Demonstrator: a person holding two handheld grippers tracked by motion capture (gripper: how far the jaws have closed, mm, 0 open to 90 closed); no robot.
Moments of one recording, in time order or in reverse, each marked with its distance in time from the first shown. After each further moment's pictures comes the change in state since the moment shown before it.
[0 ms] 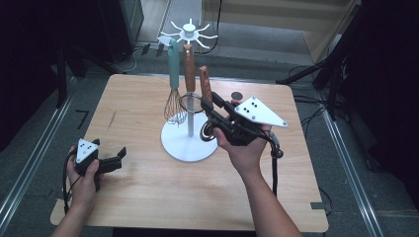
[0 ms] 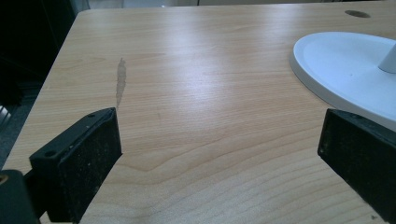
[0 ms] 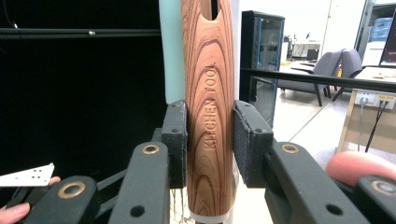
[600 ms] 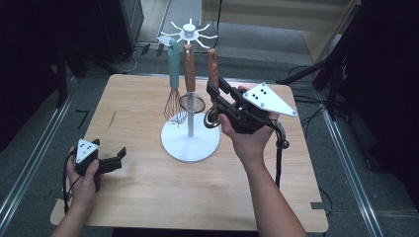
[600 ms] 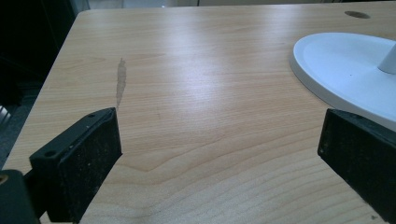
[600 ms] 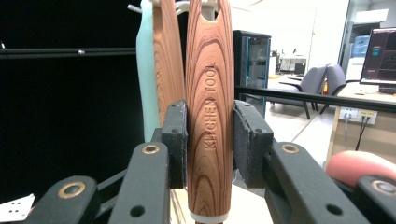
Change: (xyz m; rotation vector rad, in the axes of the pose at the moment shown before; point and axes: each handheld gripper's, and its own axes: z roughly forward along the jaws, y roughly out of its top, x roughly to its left) left arm 0.000 0.000 -0.001 0.003 -0.001 -0.001; right arm -0.012 0.025 0.002 -0.063 -0.038 -0.013
